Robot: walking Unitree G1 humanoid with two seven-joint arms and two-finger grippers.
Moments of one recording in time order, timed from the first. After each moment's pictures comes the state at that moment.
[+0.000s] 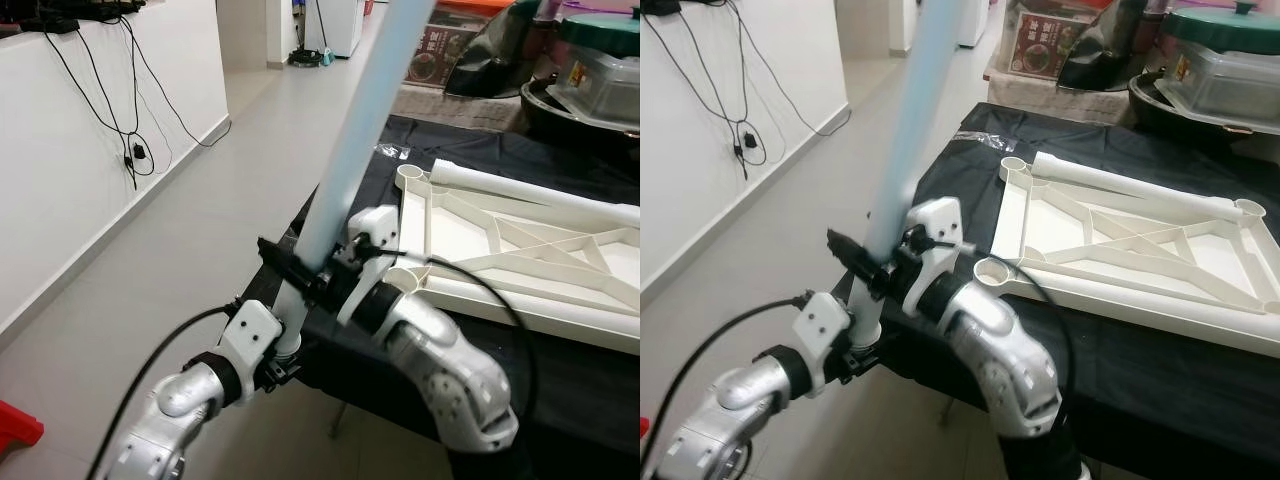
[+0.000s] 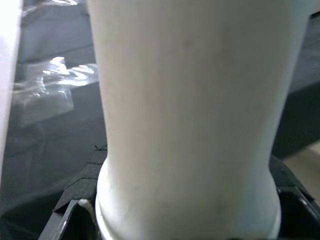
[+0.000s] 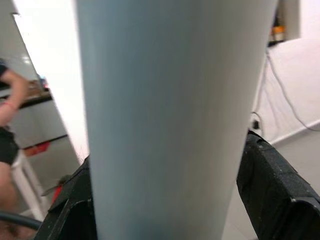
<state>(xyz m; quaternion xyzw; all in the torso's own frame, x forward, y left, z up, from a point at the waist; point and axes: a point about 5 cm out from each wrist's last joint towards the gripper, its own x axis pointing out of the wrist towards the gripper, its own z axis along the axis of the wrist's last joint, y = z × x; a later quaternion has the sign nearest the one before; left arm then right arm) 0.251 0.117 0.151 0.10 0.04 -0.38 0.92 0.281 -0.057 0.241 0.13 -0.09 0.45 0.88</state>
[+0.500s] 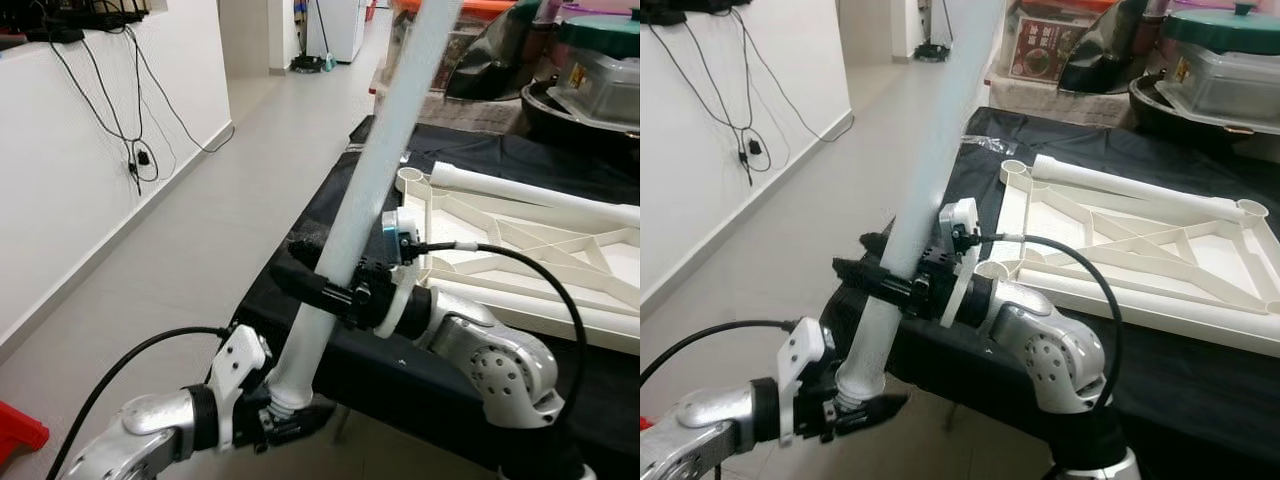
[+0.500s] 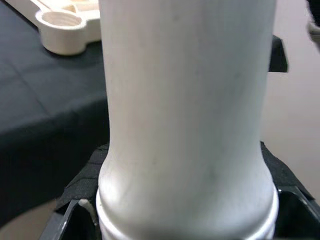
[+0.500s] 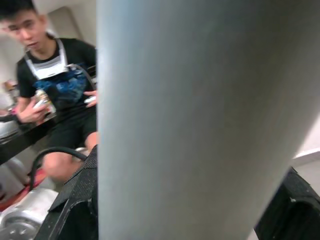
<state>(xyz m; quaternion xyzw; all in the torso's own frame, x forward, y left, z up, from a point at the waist) 0.209 0.118 0.147 0.00 0.12 -0.53 0.84 0.270 -0.081 0.236 0.17 -0.02 0.60 0.78</state>
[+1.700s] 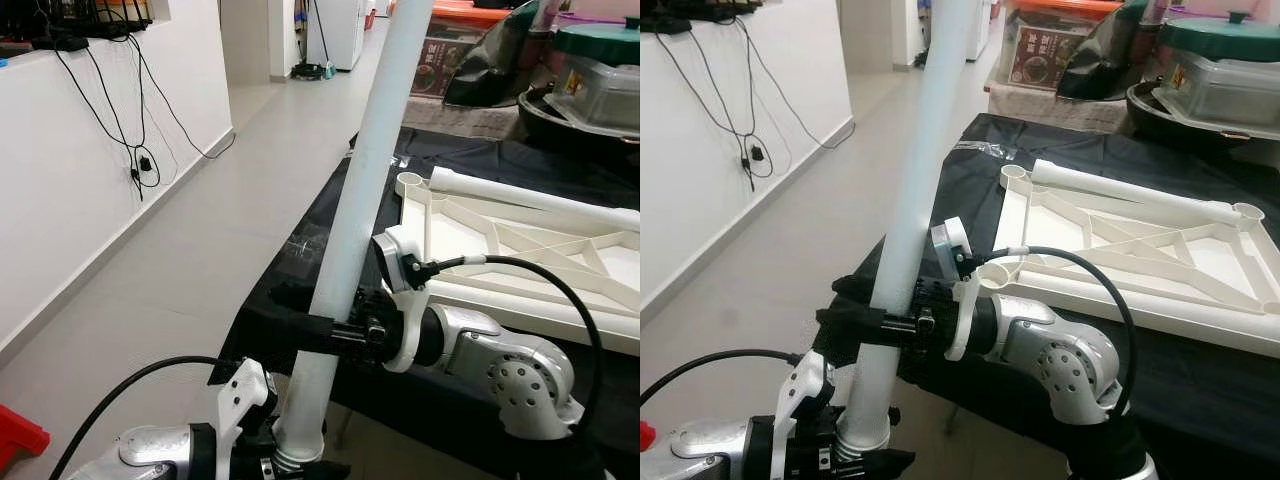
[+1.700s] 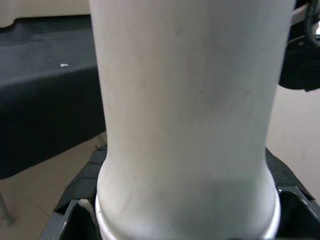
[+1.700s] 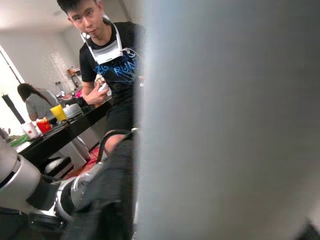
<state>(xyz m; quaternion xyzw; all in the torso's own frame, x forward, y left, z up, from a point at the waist) 0.181 0.112 0.144 -0.04 0.17 -0.58 0.79 0.246 -0.080 0.233 0.19 0.04 0.69 0.70</state>
